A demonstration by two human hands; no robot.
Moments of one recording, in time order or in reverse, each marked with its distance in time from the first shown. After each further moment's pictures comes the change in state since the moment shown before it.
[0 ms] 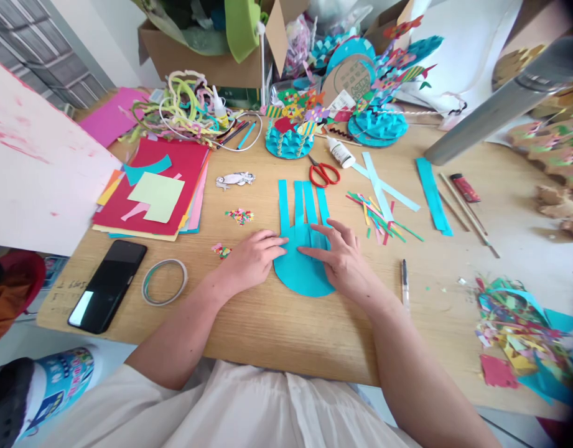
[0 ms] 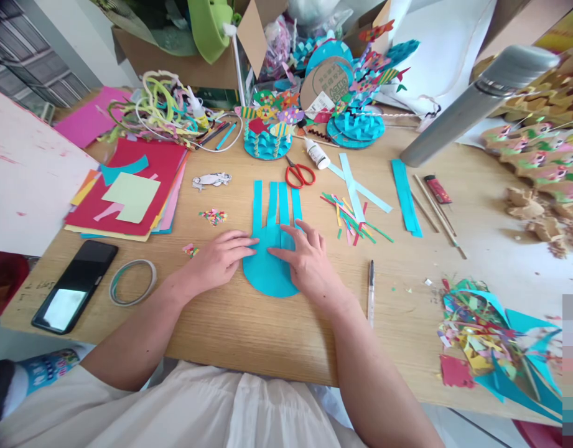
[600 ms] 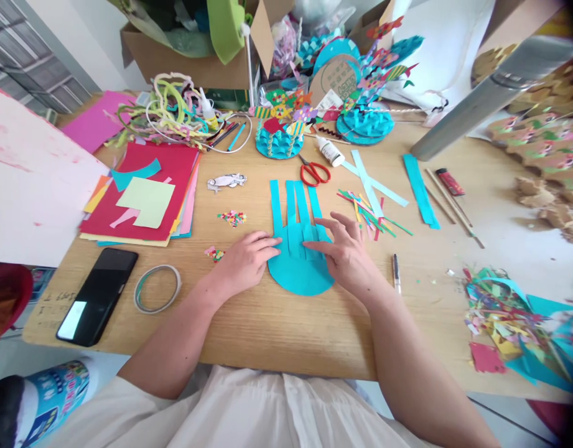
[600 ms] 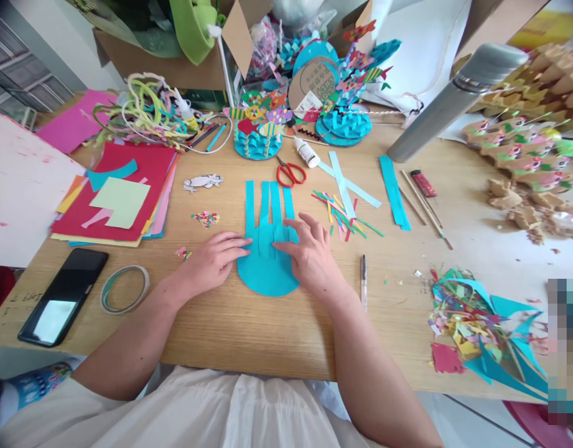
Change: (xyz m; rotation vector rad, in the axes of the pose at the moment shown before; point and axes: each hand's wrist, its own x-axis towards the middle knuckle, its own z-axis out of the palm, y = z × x) left_hand -0.001 0.000 -0.001 -0.032 -0.018 -0.028; right_hand 0.001 0.006 -0.013 -0.004 0.042 0.105
